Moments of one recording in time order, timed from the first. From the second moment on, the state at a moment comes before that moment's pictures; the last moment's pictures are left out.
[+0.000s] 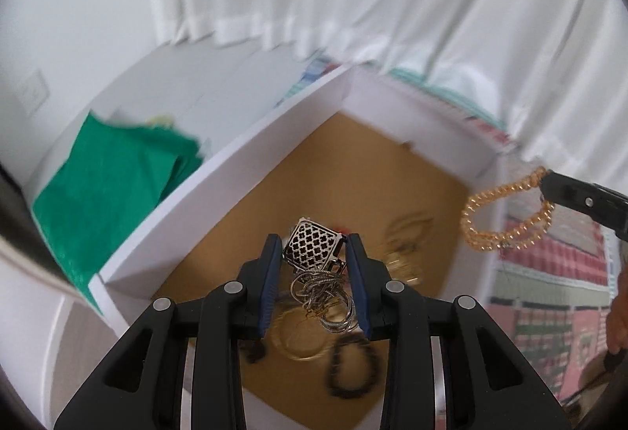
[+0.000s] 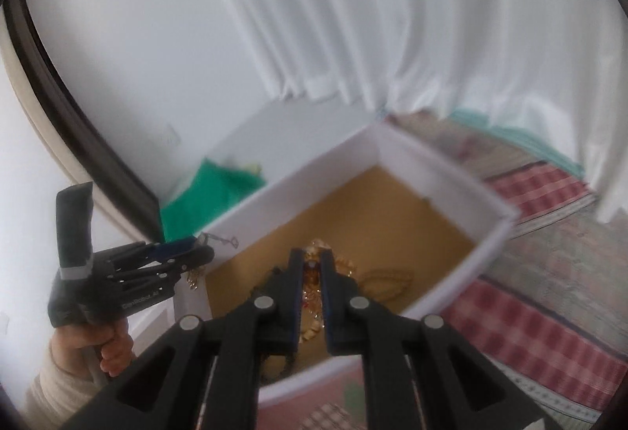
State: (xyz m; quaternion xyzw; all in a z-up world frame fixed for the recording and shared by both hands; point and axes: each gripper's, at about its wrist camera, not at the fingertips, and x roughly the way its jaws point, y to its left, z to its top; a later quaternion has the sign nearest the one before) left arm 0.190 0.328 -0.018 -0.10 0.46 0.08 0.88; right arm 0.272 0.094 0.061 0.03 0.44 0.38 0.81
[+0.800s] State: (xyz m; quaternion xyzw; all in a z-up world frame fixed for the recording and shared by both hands) left arm 0.137 0.310 -0.008 -0.02 0.42 0.25 0.87; right arm 0.214 0.164 0.019 -0.12 0.45 0.33 0.82
